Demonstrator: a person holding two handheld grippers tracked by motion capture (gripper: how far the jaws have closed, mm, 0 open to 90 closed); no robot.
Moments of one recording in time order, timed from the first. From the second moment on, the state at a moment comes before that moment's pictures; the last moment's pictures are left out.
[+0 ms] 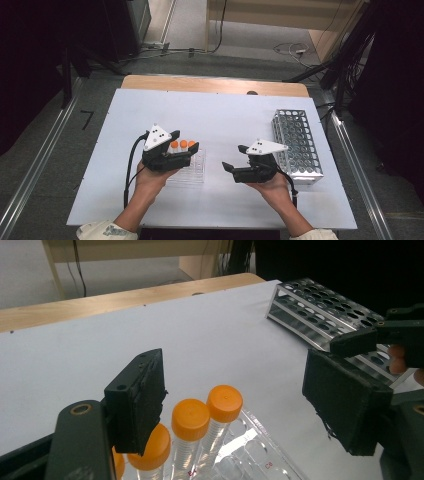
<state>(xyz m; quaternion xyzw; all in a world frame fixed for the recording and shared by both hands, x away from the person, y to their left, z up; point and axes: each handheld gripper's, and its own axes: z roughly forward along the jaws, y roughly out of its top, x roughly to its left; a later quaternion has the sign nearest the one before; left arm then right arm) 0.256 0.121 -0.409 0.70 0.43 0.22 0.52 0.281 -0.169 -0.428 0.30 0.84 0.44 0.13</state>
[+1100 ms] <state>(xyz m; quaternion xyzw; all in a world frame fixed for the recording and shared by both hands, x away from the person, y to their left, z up) 0.247 0.150 -0.409 0.69 0.46 0.24 0.51 0.279 -0.210 -0.420 0.34 0.81 0.45 0.17</state>
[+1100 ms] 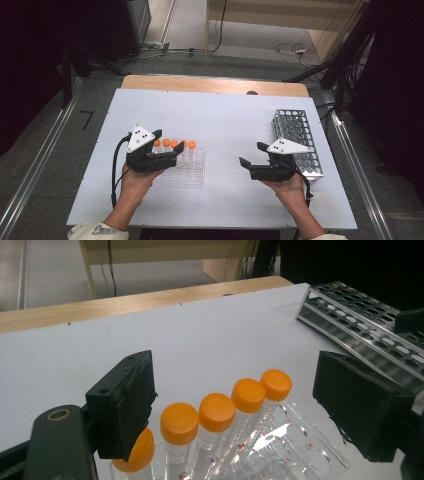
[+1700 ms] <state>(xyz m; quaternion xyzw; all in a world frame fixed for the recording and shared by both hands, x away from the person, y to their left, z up) 0.241 0.159 -0.407 0.68 0.47 0.25 0.50 0.277 -0.224 -0.418 0.36 0.80 0.46 0.17</state>
